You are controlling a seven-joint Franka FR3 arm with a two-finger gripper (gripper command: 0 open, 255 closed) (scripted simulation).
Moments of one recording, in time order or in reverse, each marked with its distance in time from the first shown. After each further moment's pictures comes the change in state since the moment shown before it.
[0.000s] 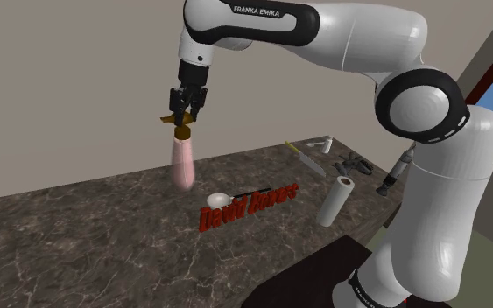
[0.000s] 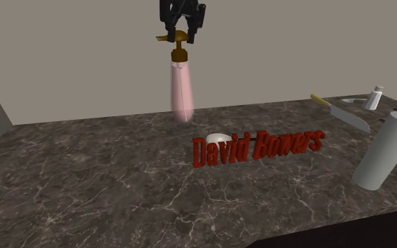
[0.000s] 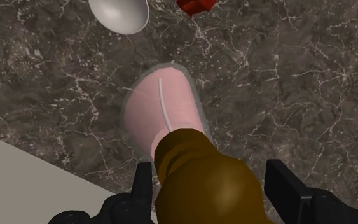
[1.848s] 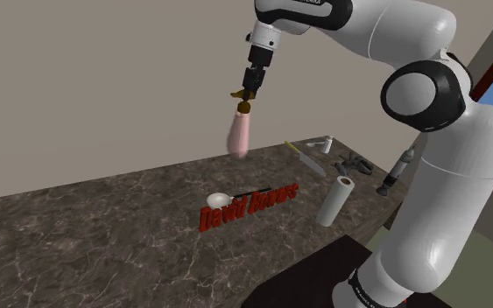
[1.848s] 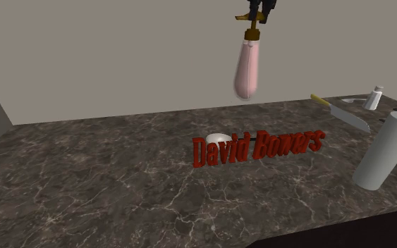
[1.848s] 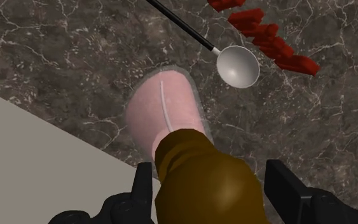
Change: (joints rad) arm -0.274 -0.068 -0.149 0.035 0.036 -0.170 -0.397
